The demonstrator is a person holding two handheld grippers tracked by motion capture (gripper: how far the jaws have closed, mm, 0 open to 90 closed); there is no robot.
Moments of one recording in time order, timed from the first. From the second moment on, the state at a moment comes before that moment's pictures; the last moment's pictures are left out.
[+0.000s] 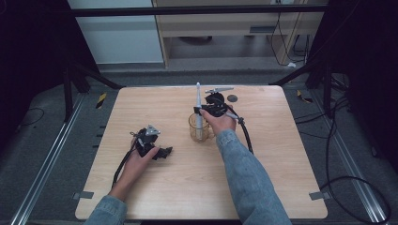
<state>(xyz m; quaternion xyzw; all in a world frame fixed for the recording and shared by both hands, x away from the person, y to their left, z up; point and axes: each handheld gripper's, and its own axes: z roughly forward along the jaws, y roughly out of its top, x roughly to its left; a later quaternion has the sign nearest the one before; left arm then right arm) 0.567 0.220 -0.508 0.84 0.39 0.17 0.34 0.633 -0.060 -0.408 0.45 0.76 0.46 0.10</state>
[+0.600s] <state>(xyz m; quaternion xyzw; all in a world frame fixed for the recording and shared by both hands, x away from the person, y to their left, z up) 0.567 0.220 -0.508 0.84 0.39 0.17 0.34 0.634 -0.061 -0.408 0.45 0.76 0.46 0.10</state>
